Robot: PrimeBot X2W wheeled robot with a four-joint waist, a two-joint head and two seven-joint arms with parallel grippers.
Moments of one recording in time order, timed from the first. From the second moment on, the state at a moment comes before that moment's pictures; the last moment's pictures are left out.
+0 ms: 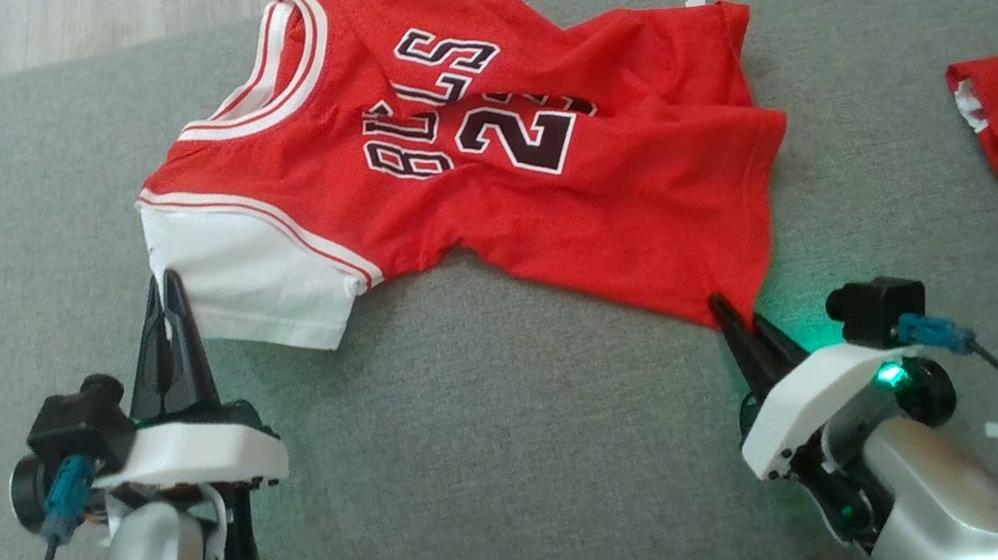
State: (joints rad) left arm -0.38 0.12 -0.14 0.54 -0.32 -0.06 -0.25; right arm -0.32 -0.06 0.35 0.70 0.52 0.13 -0.11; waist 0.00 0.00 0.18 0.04
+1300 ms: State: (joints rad) left arm -0.32 0.08 -0.07 0.03 -0.44 -0.06 -0.14; right arm -0.20 -0.20 0.10 0.03 0.15 0.13 -0.02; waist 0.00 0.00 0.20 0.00
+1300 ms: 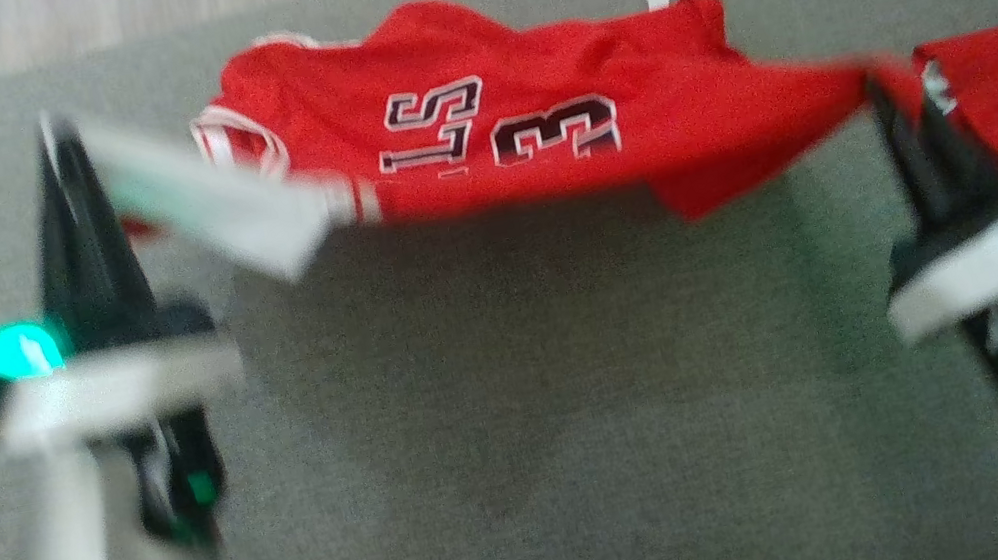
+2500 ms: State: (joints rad) left arm -1.72 0.20 0.03 0.69 -0.40 -0.12 -0.26; right arm -1.49 -0.20 0.10 0.80 -0.17 0.13 -0.26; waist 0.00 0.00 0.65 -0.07
